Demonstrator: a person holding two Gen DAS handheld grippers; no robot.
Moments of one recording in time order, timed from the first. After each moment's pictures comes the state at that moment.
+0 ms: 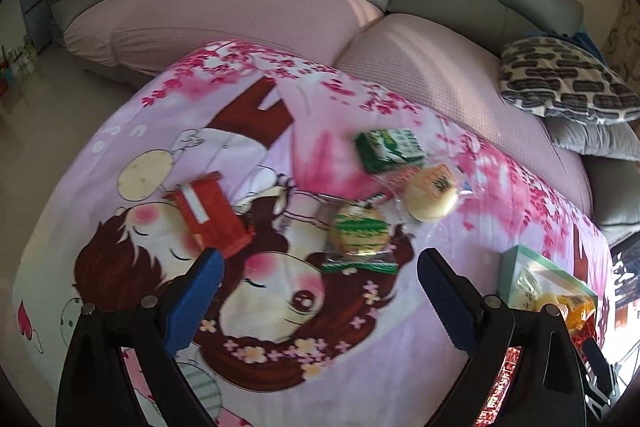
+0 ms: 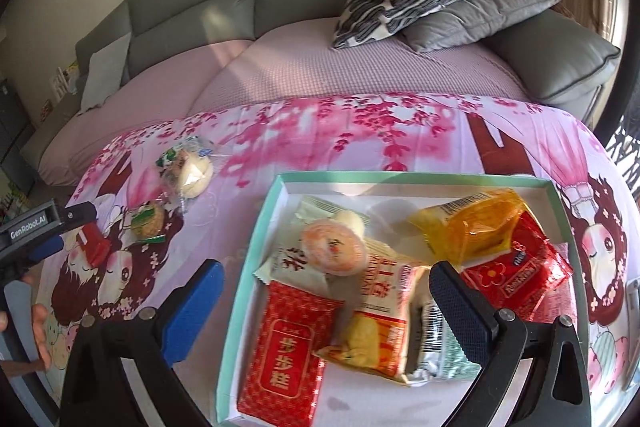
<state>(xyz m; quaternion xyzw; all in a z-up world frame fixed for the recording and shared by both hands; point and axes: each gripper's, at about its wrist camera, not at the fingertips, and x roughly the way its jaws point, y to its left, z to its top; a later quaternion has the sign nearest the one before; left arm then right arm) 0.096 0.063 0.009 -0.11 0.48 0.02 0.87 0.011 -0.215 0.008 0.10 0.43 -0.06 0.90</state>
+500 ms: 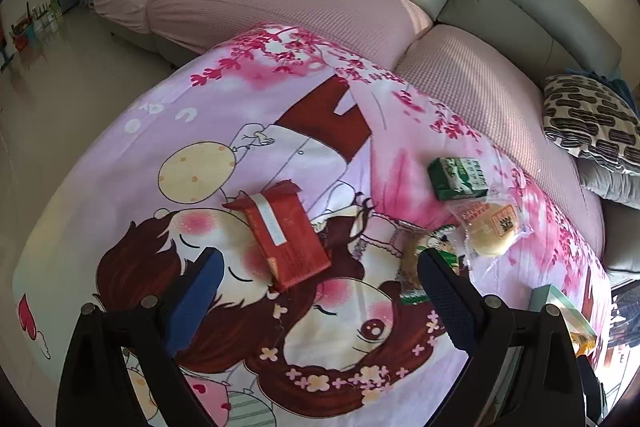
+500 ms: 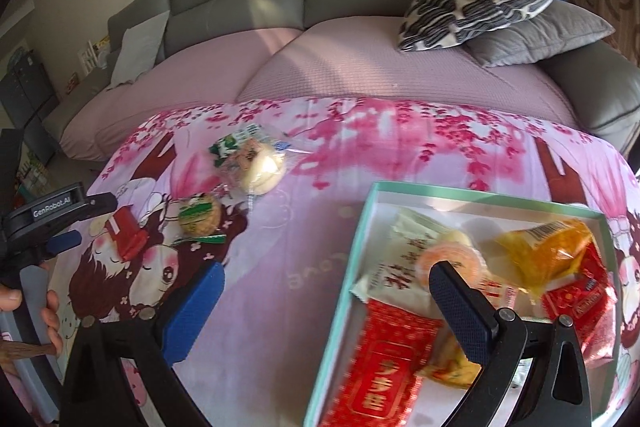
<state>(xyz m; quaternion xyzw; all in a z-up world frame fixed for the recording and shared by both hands) 0.115 0.127 -0.009 -0.16 0.50 0.07 0.85 0.048 -0.143 0.009 0.07 0.44 0.00 0.90</state>
